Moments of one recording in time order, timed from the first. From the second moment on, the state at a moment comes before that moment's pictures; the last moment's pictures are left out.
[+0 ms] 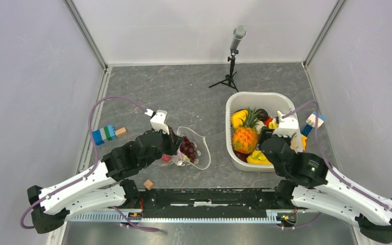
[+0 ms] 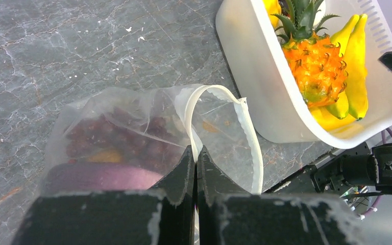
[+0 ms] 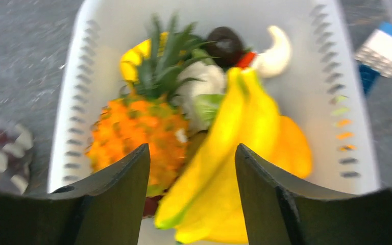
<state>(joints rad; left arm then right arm) -1.04 0.75 0.77 -0.46 -0.41 -0.61 1.03 0.65 0.78 -0.82 0.89 0.67</state>
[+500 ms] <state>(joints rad) -1.04 0.80 0.77 -0.43 -0.35 -0.61 0.49 0.77 0.70 -0.71 0.71 0.40</state>
